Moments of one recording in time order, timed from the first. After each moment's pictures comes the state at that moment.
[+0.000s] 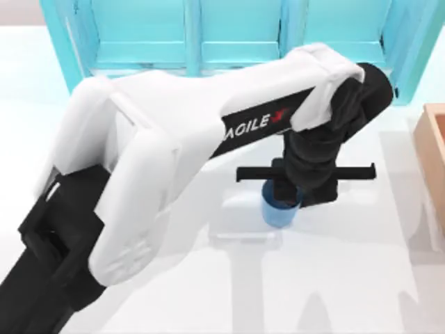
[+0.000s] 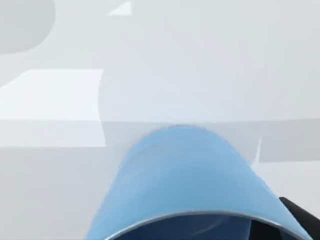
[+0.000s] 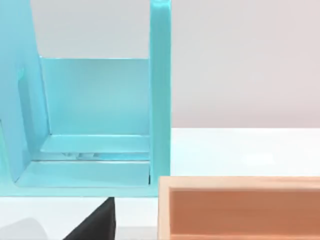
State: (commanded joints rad) left arm -0.88 2.50 2.15 -1.16 -0.07 -0.84; right arm 0.00 0.00 0.00 0.00 0.00 0.00
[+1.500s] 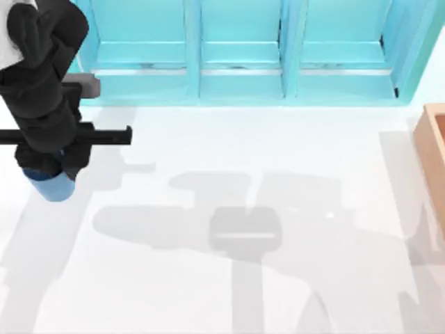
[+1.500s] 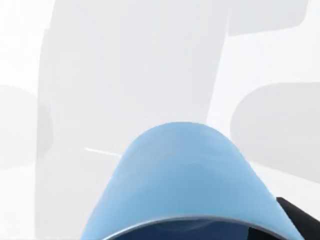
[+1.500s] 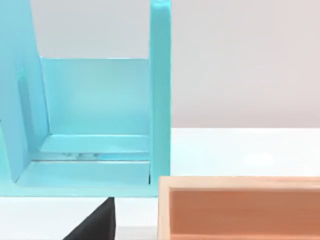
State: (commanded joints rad) left arm -0.25 1.80 1.34 -1.05 -0.01 -0.23; right arm 0.00 0.00 0.00 0.00 0.00 0.00
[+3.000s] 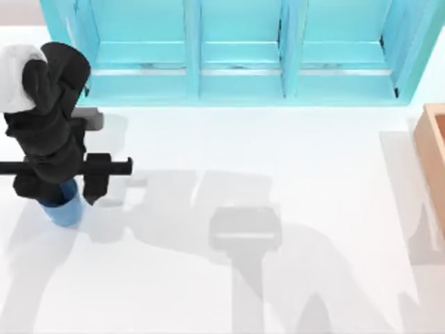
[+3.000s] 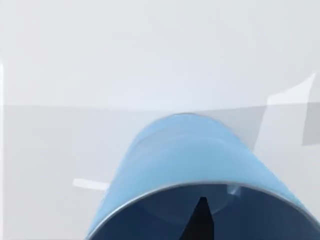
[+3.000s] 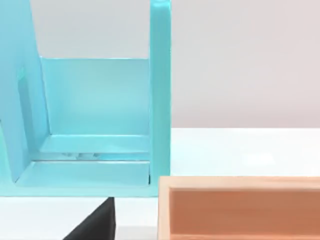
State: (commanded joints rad) left arm -0.22 1.88 1.18 -0.80 -0.01 -0.19; right arm 0.00 0.00 0.00 0.00 0.00 0.00
